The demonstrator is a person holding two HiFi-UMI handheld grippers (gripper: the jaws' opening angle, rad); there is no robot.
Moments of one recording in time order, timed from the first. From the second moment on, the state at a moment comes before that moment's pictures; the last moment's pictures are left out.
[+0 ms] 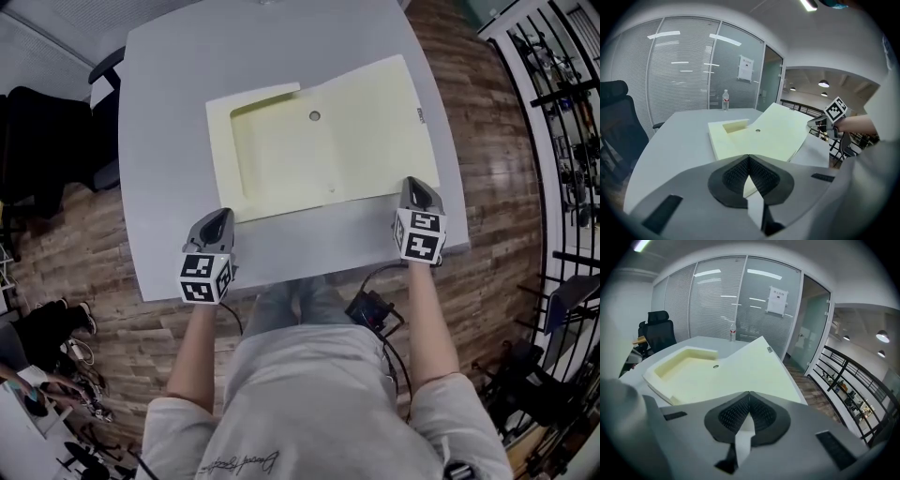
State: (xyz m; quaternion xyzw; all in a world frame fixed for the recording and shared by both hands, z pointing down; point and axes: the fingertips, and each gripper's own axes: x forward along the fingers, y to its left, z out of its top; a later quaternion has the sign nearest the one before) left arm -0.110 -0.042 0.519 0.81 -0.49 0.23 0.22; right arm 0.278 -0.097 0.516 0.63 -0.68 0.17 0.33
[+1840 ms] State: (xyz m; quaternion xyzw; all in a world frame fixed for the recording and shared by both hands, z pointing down) left arm -0.090 -0.026 0.365 0.85 -0.49 0.09 0.17; right arm 0.030 -0.031 0.378 0.40 -0.88 0.19 0.17
